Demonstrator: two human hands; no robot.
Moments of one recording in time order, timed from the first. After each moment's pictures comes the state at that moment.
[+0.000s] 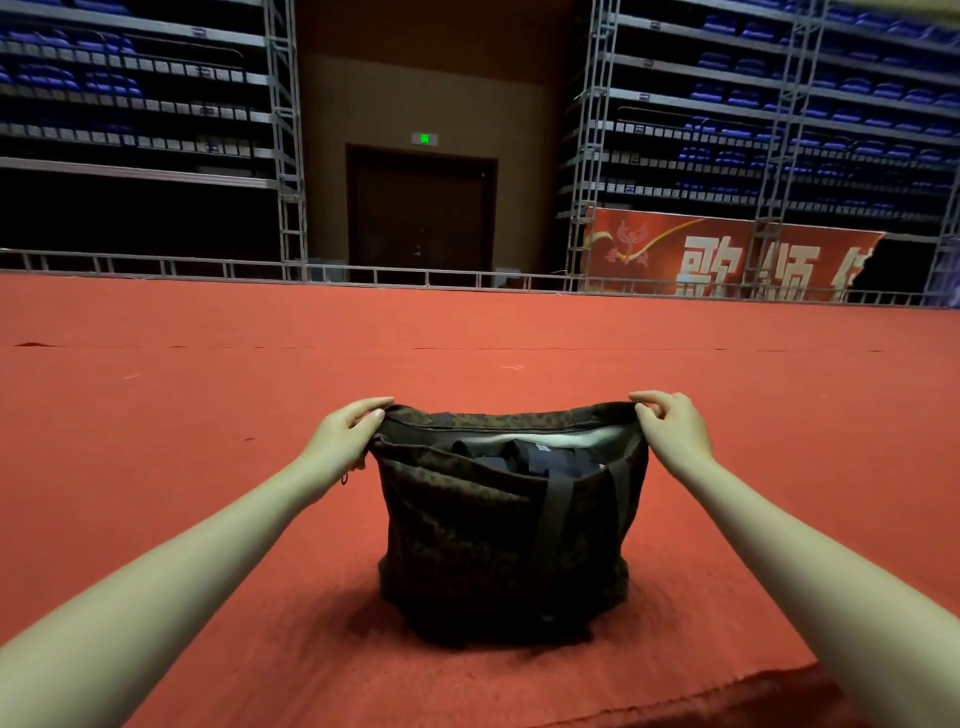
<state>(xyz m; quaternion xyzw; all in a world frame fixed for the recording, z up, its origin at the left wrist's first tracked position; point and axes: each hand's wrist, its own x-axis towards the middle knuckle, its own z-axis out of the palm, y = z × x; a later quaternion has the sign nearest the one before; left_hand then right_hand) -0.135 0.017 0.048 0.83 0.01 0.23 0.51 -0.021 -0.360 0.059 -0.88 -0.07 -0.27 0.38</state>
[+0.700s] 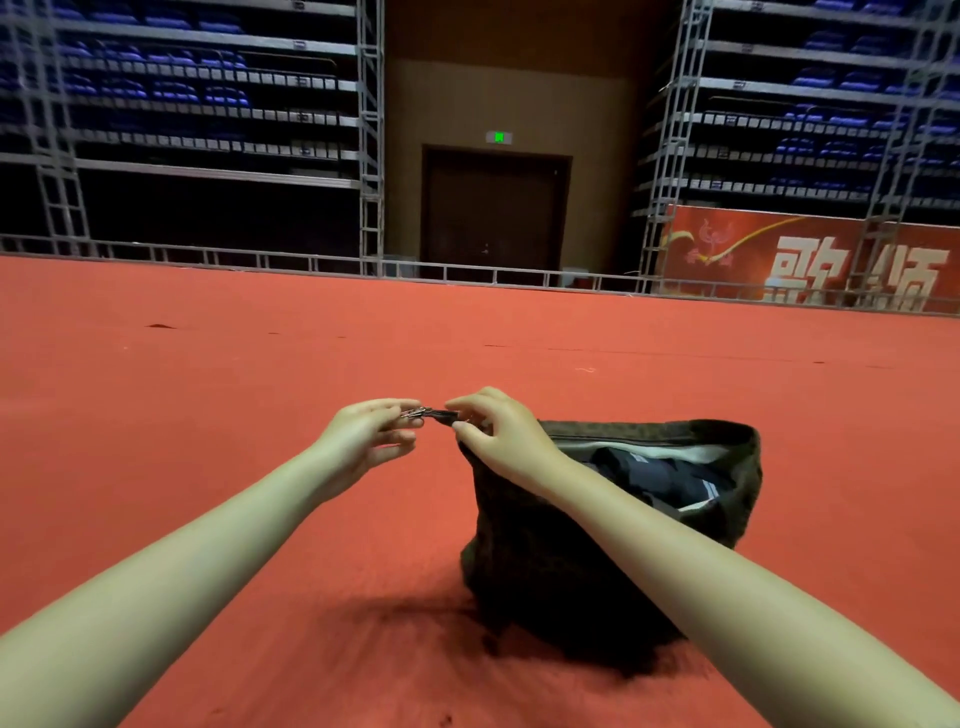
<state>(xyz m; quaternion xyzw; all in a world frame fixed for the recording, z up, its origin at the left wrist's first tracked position) -0.196 0.070 0.061 0.64 0.06 0.16 0.75 -0.128 -0.110 0.071 -0.81 -0.44 -0.14 0.35</state>
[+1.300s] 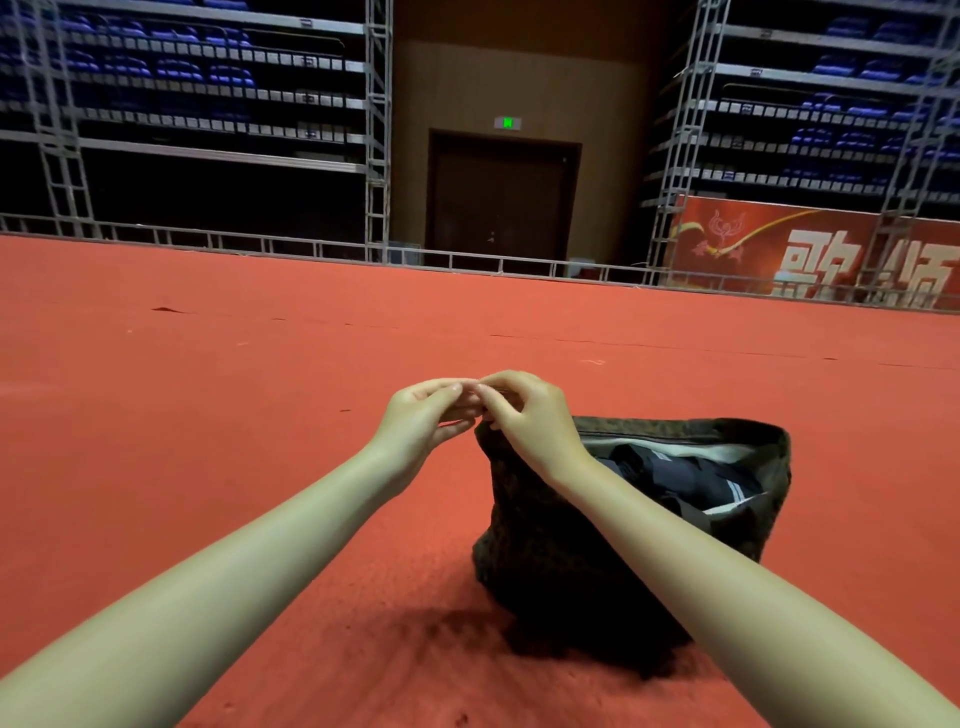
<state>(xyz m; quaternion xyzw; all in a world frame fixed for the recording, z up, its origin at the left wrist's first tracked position) -0.191 0.031 0.066 0.63 -0.01 0.21 0.75 -0.122 -0.097 0.068 -0.76 -0.39 -0.20 0.48</state>
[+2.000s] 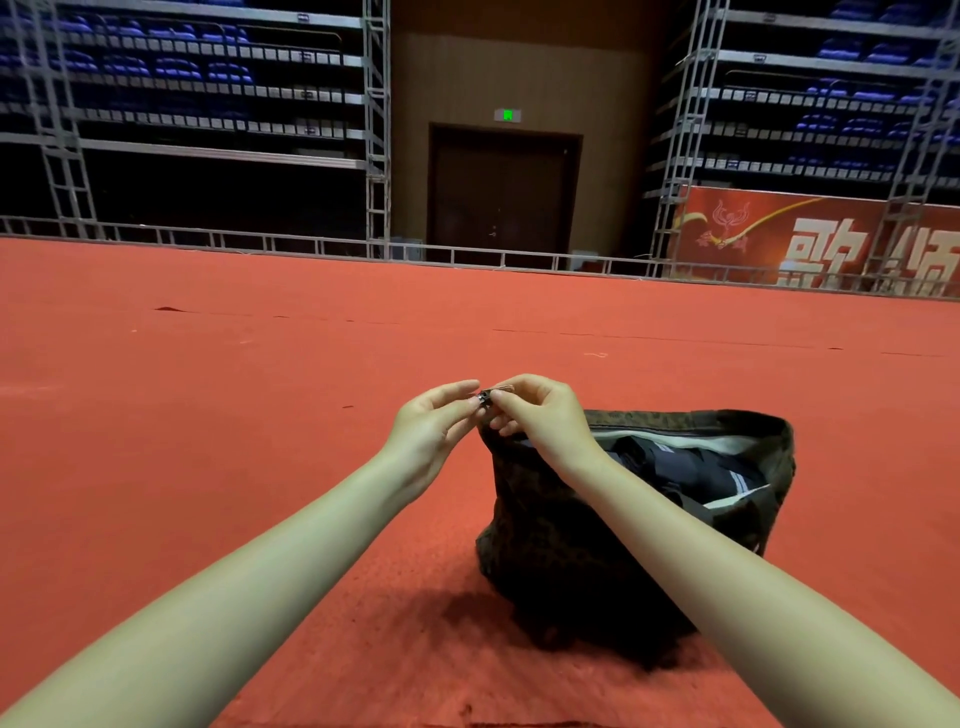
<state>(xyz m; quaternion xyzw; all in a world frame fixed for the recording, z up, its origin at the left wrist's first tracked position) -0.186 0.021 0.056 0.52 0.00 0.19 0.83 -0.124 -0.109 0.066 -0.70 -0.32 0.00 0.64</state>
